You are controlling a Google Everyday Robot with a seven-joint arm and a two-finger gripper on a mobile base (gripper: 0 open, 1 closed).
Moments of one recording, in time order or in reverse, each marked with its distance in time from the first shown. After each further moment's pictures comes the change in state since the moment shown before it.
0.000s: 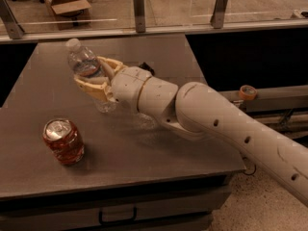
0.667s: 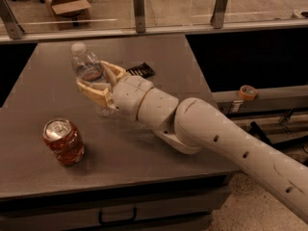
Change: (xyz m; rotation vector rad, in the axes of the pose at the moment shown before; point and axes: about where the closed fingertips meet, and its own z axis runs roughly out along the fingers) arm 0.007 0.000 -0.009 0.071 -0.066 0.025
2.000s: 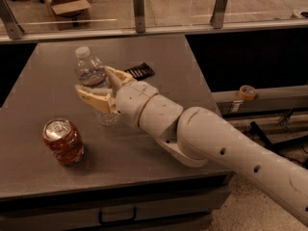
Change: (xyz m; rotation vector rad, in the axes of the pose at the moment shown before) arm -0.001 0.002 -0.019 0.095 0.054 0.078
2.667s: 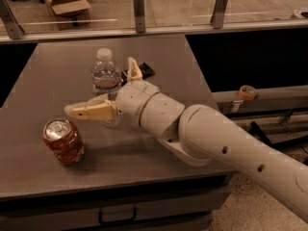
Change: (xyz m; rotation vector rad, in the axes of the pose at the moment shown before) arm 0.000 0.000 -0.003 0.003 0.035 0.000
